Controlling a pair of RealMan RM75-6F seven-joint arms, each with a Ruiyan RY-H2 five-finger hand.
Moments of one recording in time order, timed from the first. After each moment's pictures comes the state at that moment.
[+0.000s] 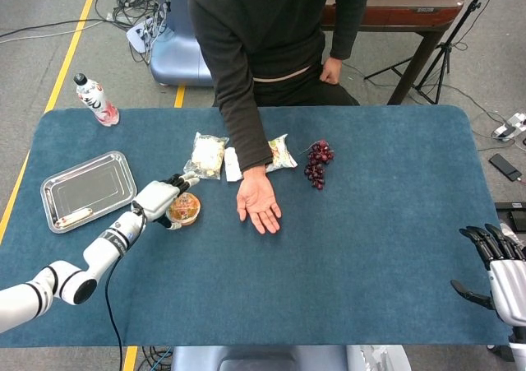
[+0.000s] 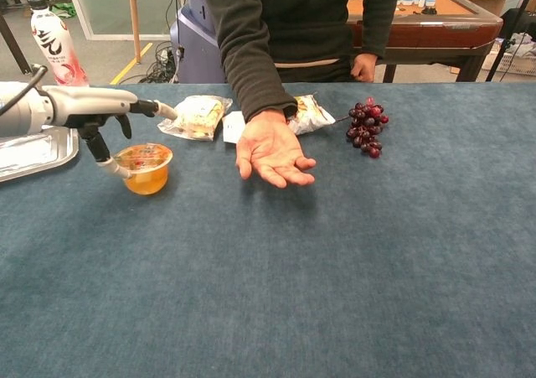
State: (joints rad) left arm -0.88 -1.36 -0.09 -1.29 1.23 0.68 -0.10; right arm -0.02 -1.00 0.01 -1.74 -1.57 1.55 0.02
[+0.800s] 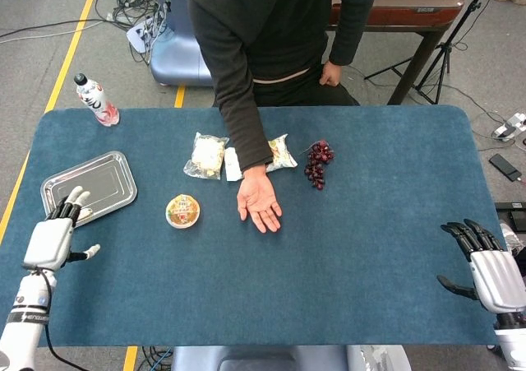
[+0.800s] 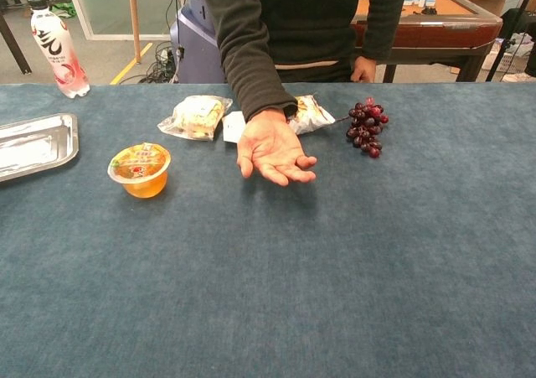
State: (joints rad) left arm -0.38 -1.19 0.00 -1.64 1.16 1.36 0.10; right arm 0.04 -1.03 0.02 -1.70 -1.58 1.46 0.05
